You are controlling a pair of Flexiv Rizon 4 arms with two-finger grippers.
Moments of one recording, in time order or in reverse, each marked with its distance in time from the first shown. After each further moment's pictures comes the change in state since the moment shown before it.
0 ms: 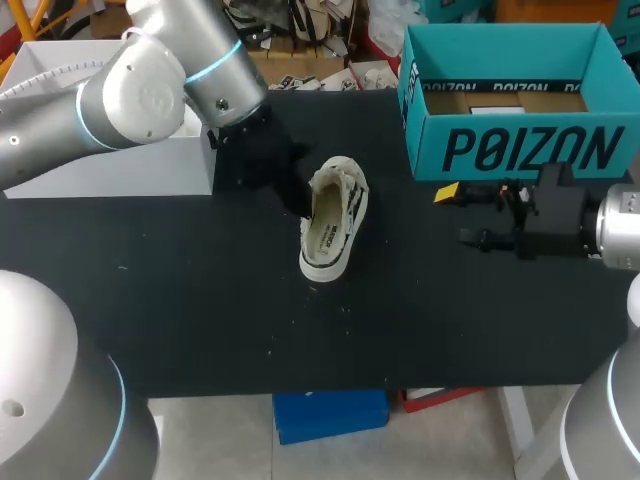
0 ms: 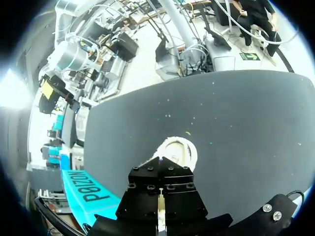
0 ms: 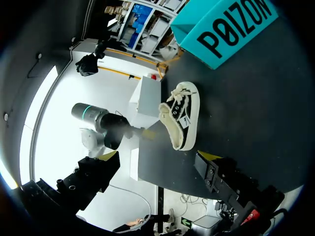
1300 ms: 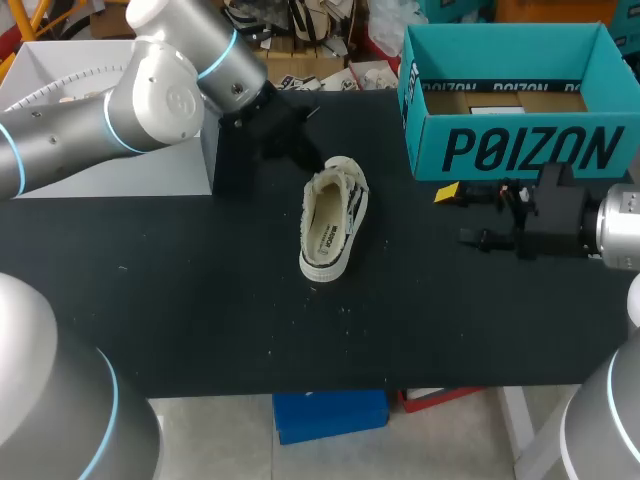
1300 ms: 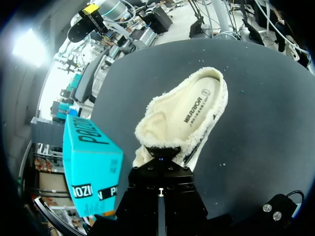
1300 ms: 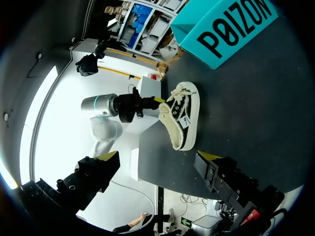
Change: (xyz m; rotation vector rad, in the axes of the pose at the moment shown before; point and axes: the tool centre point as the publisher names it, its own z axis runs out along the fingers) left arm -0.017 0.126 0.009 -0.185 -0.115 -0.227; right arm 0.000 0.000 0.000 0.000 0.000 0.000
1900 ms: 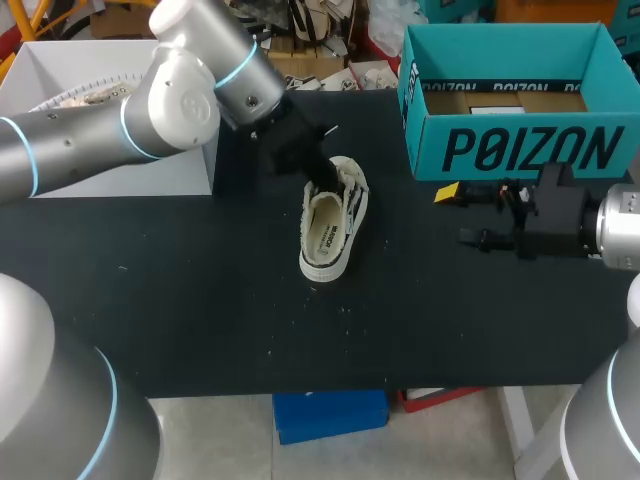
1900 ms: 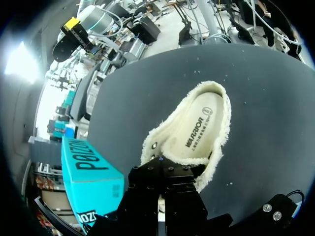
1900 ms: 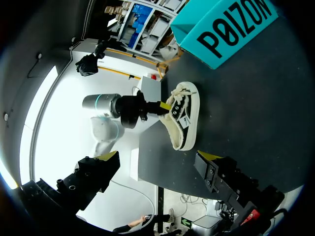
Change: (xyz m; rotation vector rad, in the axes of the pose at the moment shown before) left arm -0.001 -0.039 0.021 0.092 0.027 0.102; right arm 0.000 0.000 0.000 0.000 0.000 0.000
